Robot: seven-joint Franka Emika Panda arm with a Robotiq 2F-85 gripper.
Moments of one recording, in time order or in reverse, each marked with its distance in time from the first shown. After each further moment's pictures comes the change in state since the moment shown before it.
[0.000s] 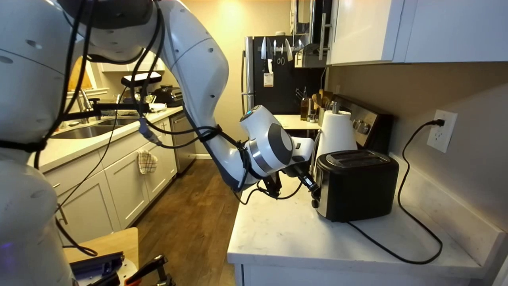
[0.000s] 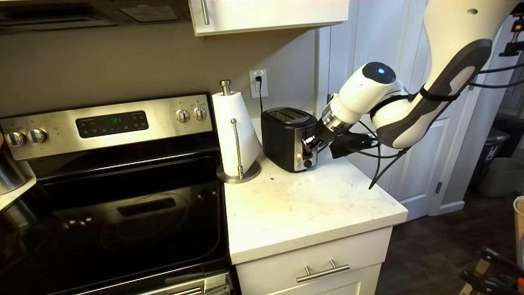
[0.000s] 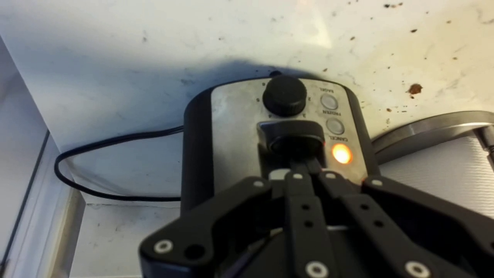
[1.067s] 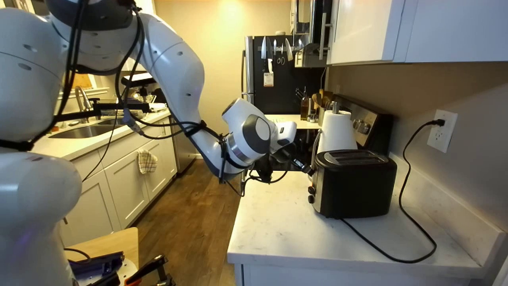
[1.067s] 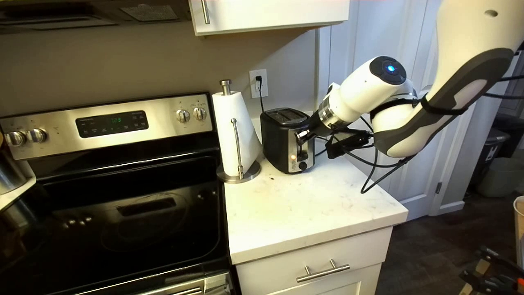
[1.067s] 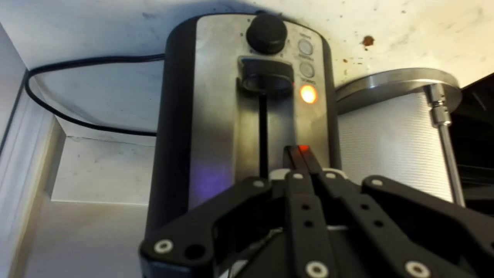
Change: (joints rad) arm 0.465 0.098 -0.366 -0.099 0.332 0.100 -0.171
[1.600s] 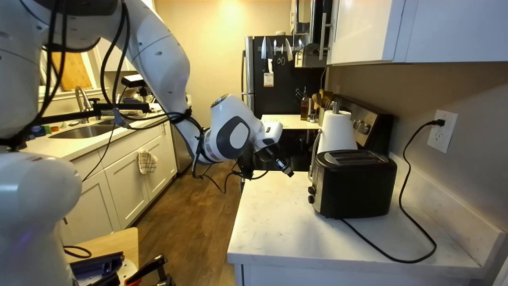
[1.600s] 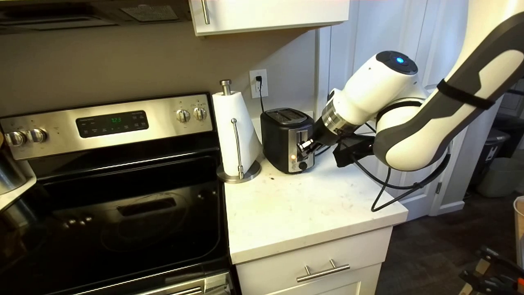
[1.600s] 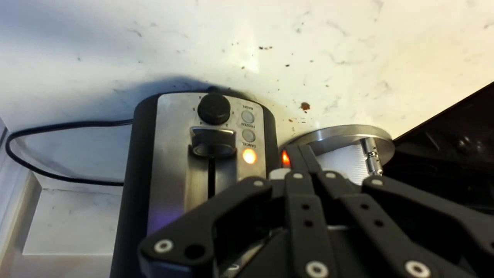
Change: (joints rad) arm 0.000 -0.209 0.179 -0.111 0.349 -0.123 -0.390
